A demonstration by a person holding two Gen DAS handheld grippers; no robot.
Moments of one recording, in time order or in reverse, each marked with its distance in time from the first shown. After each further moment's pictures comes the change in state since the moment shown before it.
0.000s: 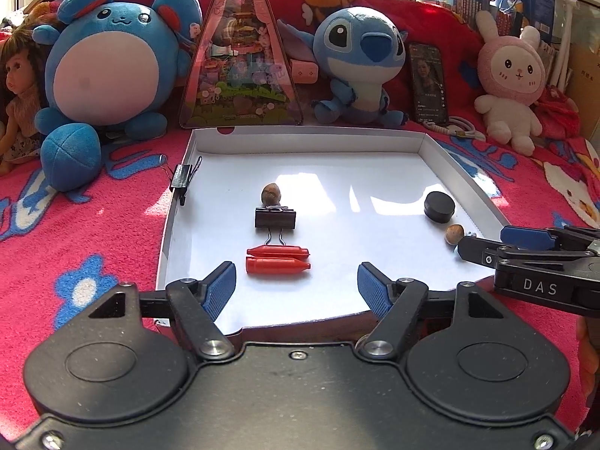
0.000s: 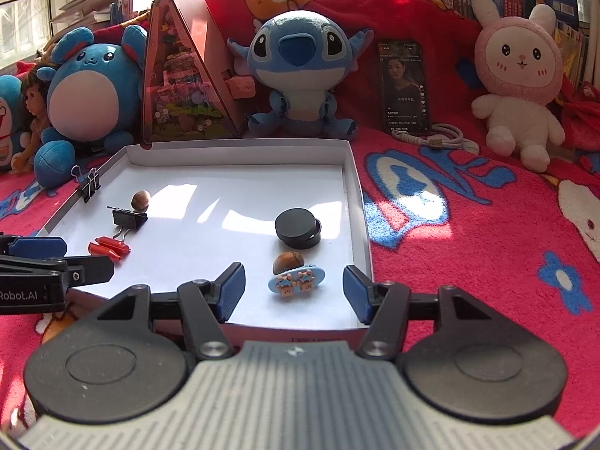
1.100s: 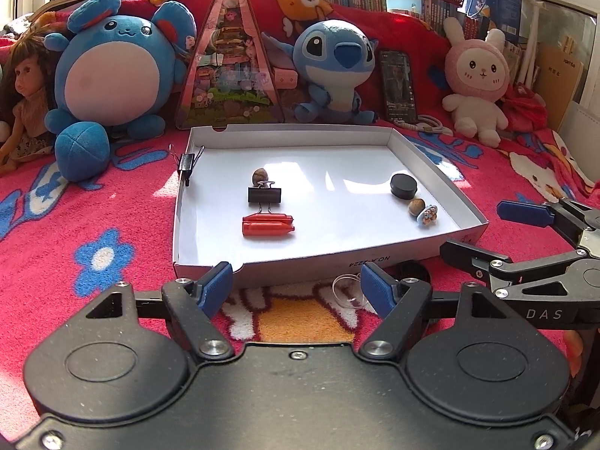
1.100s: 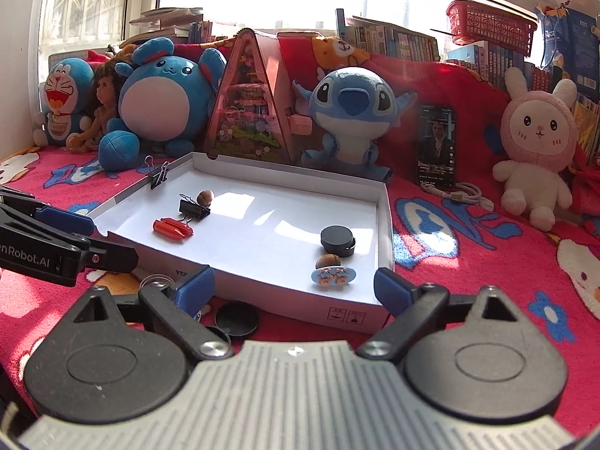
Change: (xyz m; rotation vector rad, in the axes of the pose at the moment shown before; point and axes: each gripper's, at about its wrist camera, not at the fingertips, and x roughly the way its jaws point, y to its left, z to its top) left arm -0.054 0.003 -0.034 0.030 -0.030 -0.059; right arm -0.057 0.020 -0.033 -0.178 -0.157 0.078
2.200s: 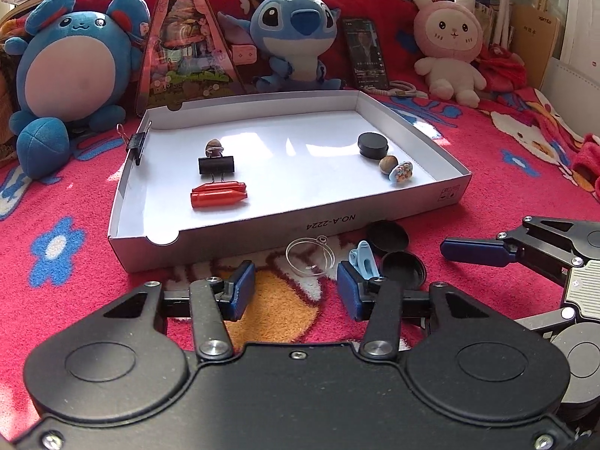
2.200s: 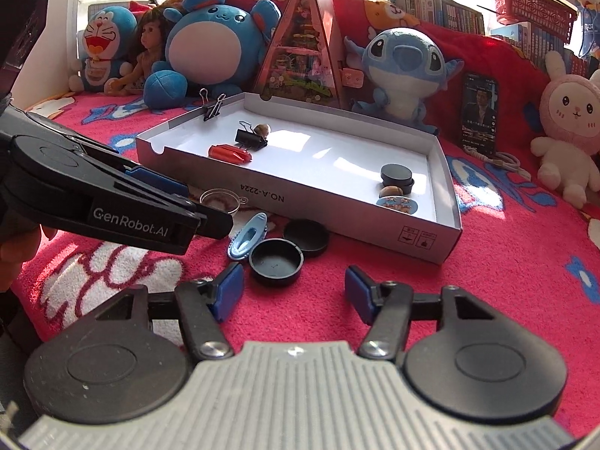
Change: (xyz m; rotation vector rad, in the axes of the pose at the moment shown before) left arm 0.027 -0.033 -0.025 0.105 0.032 -0.028; right arm 0.000 0.038 -0.042 -0.066 0.101 0.080
